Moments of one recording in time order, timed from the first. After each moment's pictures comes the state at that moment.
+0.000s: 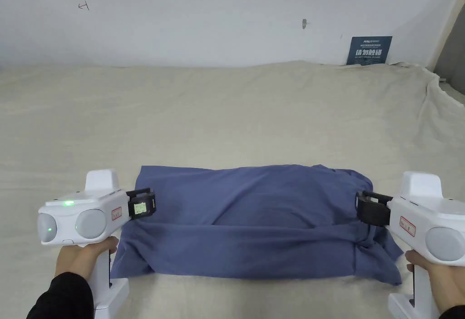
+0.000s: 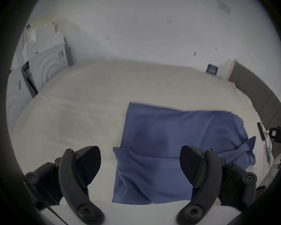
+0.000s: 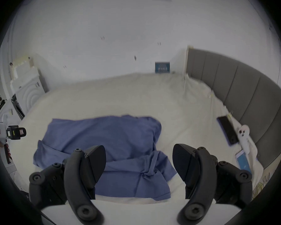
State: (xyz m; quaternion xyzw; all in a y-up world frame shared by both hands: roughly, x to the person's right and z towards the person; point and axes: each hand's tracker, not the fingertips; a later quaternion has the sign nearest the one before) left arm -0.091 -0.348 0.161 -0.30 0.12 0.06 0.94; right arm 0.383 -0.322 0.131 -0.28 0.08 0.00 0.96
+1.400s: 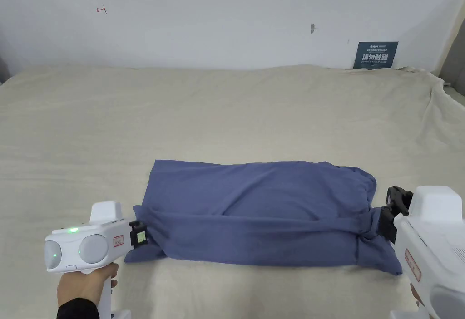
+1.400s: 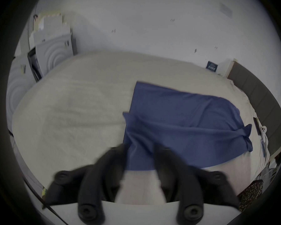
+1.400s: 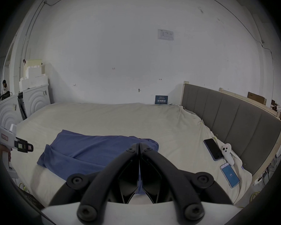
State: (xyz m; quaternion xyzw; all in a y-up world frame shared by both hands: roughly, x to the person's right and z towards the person) left arm -0.114 -0.412 0.206 -0.40 0.13 0.11 0.90; right arm 0.372 -0.320 0.213 -0.16 0.07 0.04 0.98
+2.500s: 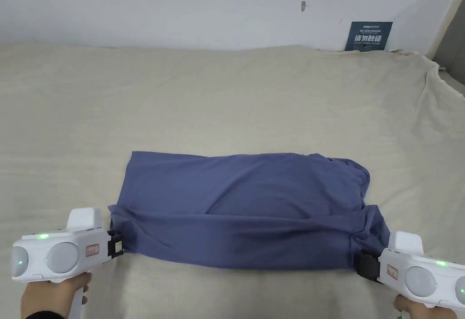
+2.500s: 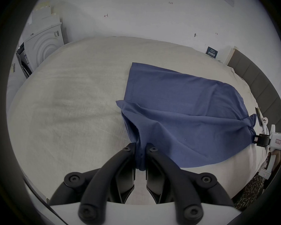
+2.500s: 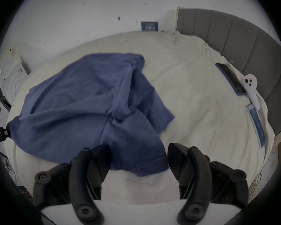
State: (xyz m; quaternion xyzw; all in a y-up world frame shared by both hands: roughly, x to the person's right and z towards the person) left arm -0.121 -0.433 0.183 -0.43 0.09 0.09 0.89; right arm 0.405 -0.474 0.112 -0.46 0.02 0.00 0.89
